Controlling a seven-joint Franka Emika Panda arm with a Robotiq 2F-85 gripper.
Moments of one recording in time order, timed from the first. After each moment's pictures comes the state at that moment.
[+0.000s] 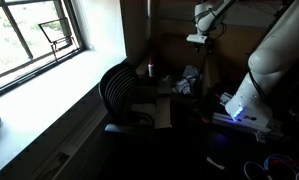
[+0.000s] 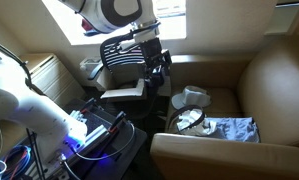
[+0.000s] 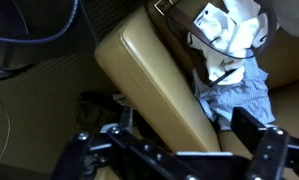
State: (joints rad) arm -0.37 -0.02 -0.25 -2.48 -0.47 2.38 1.53
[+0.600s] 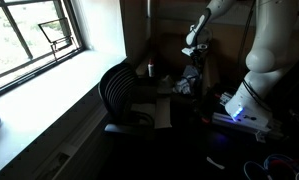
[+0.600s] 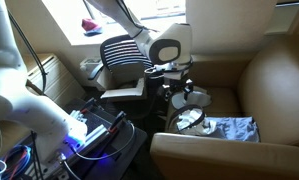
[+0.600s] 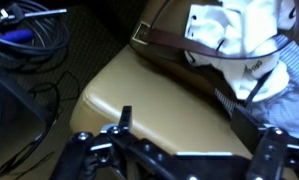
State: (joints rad) arm -0.50 0.54 -0.19 -2.15 -0.10 2.49 1.64
